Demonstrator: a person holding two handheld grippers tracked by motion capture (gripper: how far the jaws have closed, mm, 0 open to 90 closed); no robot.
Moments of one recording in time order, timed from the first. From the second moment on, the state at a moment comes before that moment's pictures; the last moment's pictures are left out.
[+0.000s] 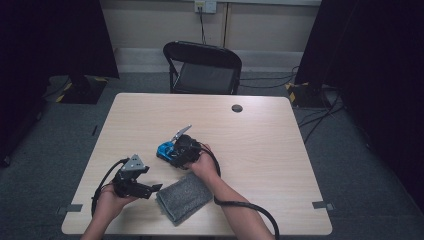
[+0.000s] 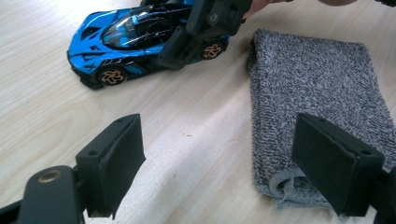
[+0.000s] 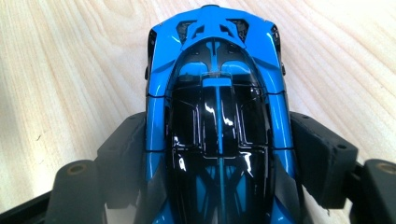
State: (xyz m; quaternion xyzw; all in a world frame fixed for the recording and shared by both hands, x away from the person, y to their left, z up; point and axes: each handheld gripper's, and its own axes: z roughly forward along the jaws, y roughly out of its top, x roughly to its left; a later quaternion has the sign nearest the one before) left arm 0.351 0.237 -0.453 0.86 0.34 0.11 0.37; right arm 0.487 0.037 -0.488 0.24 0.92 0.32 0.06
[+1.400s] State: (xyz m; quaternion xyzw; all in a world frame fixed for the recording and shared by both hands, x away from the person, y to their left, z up) left arm 0.350 0.230 -0.453 0.86 0.33 0.11 0.37; right arm 0.487 -0.078 -0.464 0.30 0.90 0.31 0.07
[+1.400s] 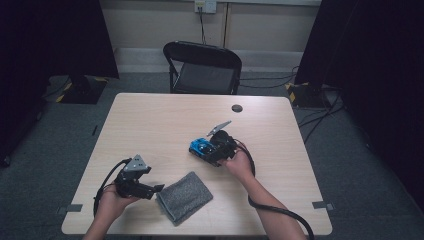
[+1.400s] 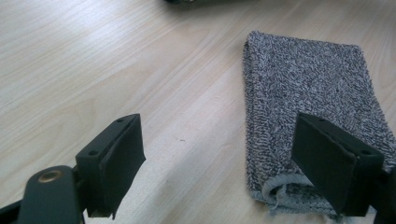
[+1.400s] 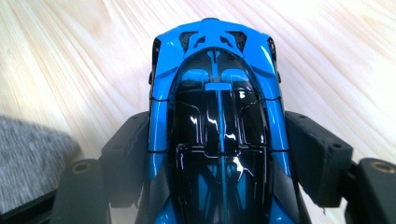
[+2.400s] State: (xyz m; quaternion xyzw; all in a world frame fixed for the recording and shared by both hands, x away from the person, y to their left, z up) left arm 0.349 0.217 -0.457 0.87 0.32 0.09 0.37; right arm 0.475 -0.117 -0.484 0.28 0.90 0.32 0.10
